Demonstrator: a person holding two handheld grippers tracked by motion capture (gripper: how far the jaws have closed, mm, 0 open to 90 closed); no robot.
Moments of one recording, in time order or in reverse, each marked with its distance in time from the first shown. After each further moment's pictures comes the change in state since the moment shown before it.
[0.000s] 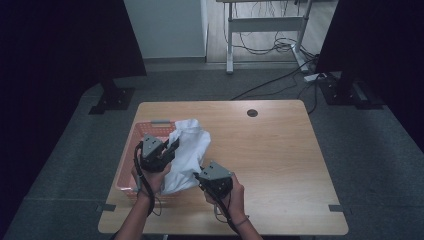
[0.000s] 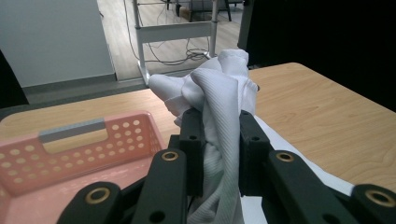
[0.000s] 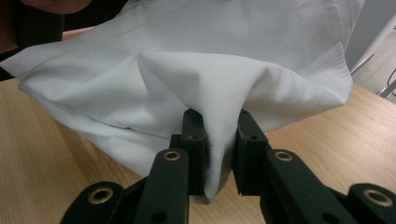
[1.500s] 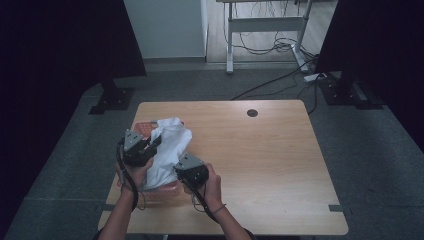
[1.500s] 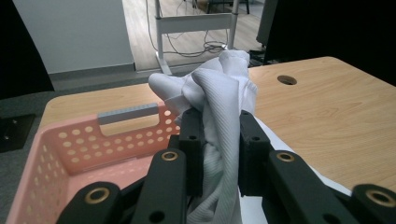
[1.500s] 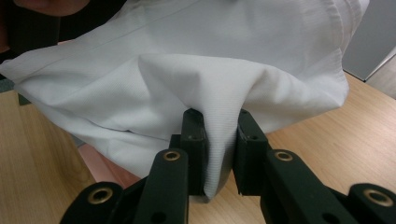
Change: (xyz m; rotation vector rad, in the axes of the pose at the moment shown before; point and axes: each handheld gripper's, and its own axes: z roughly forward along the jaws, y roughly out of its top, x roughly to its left) left arm 0.059 -0.010 -0.001 0.033 0.057 -0.024; right arm 0.021 0.028 0.062 0.039 0.038 -0.024
